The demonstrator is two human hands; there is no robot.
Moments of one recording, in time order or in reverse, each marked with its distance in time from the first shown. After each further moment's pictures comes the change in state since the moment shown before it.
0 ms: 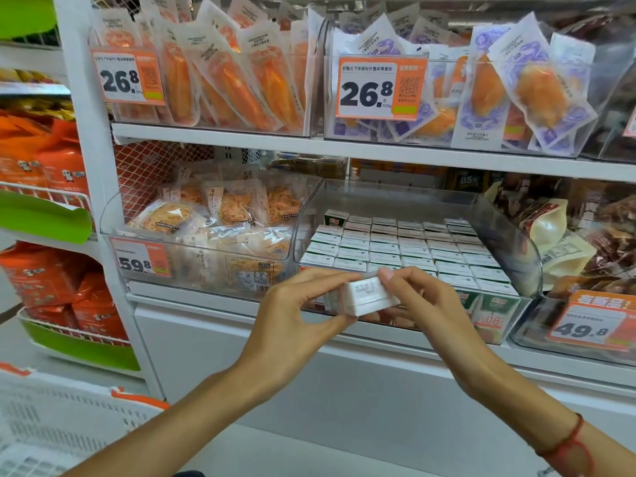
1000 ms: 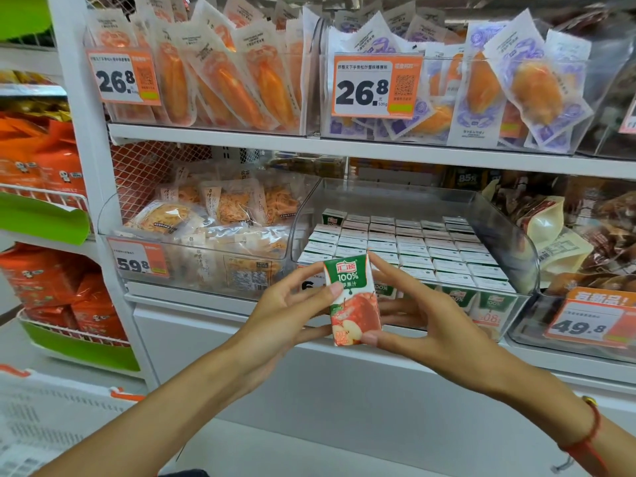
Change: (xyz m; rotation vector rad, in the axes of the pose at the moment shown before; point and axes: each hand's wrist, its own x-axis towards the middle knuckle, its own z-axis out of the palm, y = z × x) left_hand 0.006 -0.009 -0.003 -0.656 -0.121 -0.533; right_hand -0.005 0.000 -0.023 -0.388 -0.367 -0.202
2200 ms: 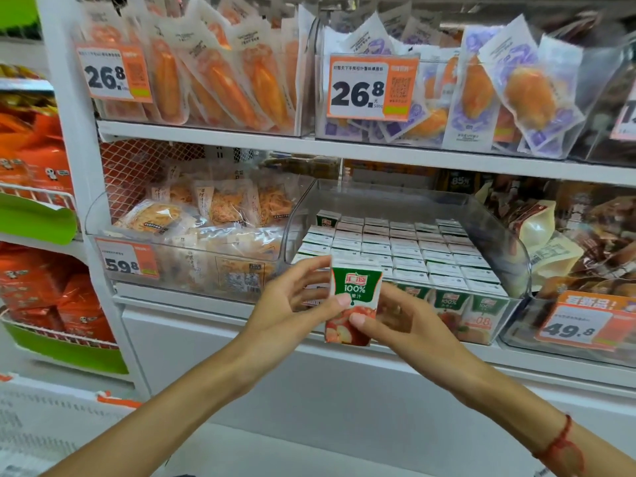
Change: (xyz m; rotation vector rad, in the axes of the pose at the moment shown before) left_hand 0.000 0.007 0.008 0.269 0.041 0.215; right_hand 0.009 0.005 0.019 0.273 0.078 0.186
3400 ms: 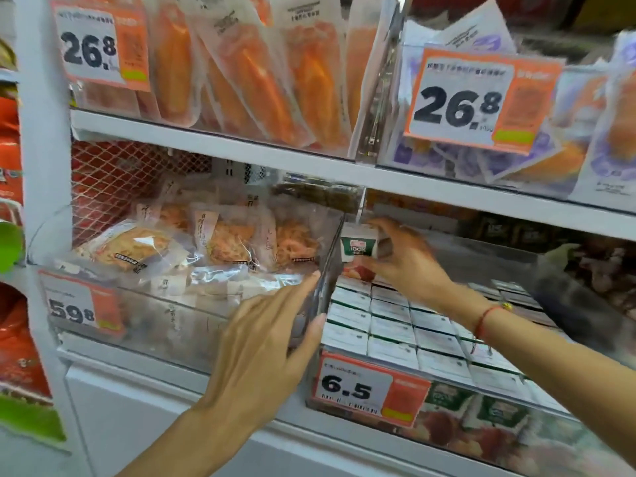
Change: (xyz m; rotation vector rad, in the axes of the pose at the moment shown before) left_hand 0.090 -0.066 -0.064 0.952 0.371 0.473; right_hand 0.241 0.023 -0.042 -0.710 0.218 -0.294
